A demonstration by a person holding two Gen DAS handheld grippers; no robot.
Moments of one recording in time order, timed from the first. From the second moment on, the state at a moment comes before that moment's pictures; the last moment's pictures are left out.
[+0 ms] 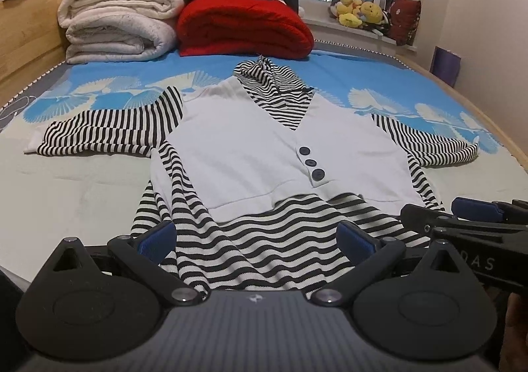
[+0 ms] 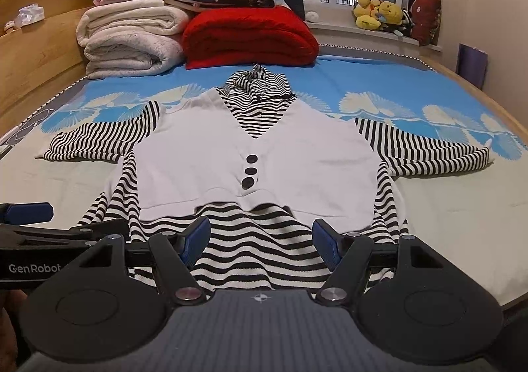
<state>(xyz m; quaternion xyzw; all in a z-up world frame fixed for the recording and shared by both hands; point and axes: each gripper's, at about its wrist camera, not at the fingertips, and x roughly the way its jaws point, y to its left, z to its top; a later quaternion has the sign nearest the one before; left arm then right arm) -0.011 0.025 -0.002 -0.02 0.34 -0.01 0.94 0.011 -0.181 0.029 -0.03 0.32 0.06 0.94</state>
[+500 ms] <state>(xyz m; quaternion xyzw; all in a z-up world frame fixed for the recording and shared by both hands) -0.010 0.028 -0.004 -0.03 0.35 -0.02 0.94 0.012 -0.181 0.029 -0.03 0.32 0.06 0.94</state>
